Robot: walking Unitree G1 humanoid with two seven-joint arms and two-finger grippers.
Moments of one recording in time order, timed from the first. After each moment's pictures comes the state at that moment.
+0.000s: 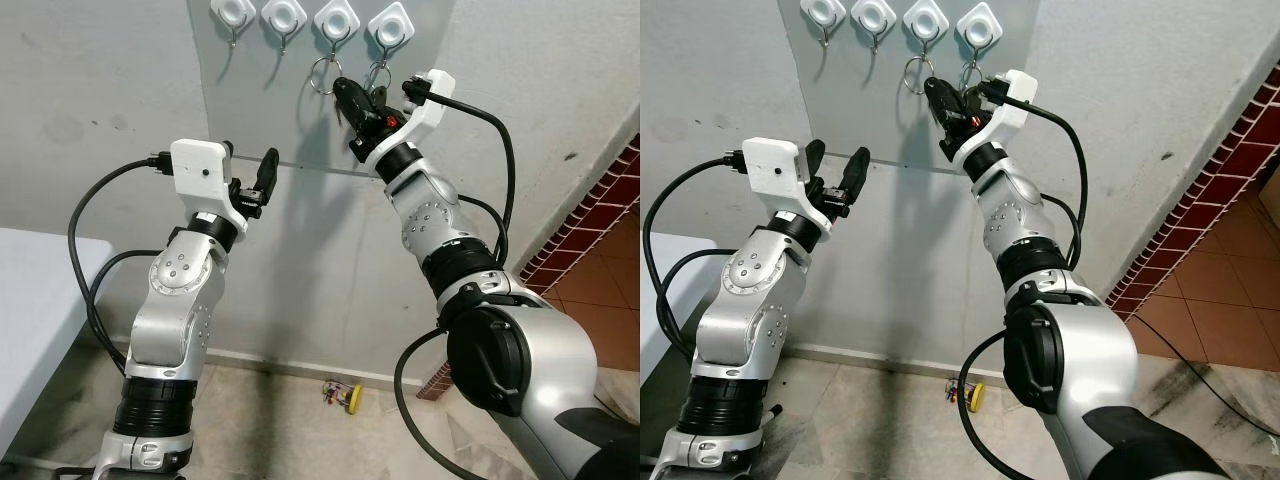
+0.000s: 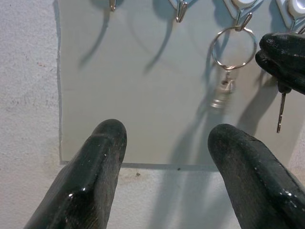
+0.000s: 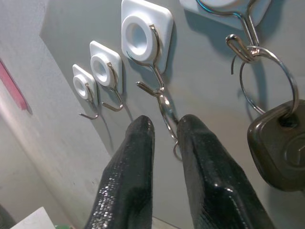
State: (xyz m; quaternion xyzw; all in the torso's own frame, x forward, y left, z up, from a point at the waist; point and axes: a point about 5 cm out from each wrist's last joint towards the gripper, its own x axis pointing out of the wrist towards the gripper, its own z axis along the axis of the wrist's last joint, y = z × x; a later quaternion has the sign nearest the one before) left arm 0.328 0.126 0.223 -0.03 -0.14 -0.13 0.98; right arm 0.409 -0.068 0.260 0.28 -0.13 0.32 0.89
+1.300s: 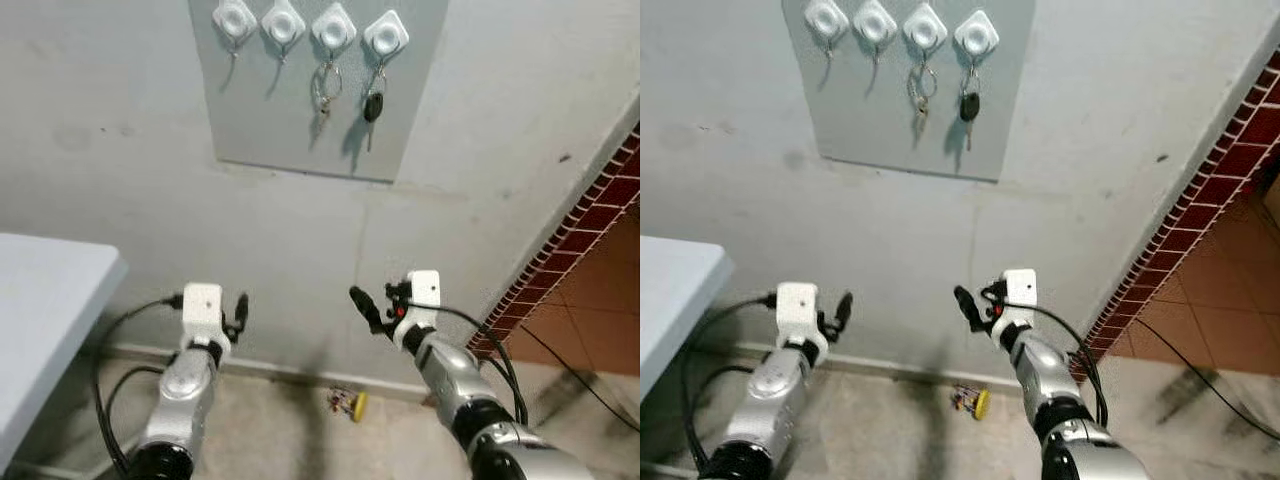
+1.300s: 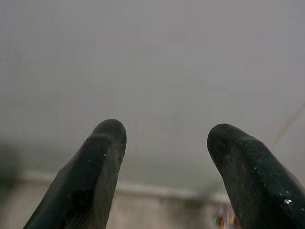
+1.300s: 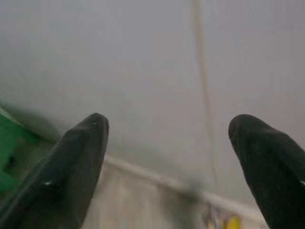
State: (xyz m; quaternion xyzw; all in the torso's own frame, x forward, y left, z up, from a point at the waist) left arm 0.282 0.171 0.010 0.01 0.16 -0.01 0.99; right arm 0.305 -0.138 0.015 0.10 0.18 0.17 0.96
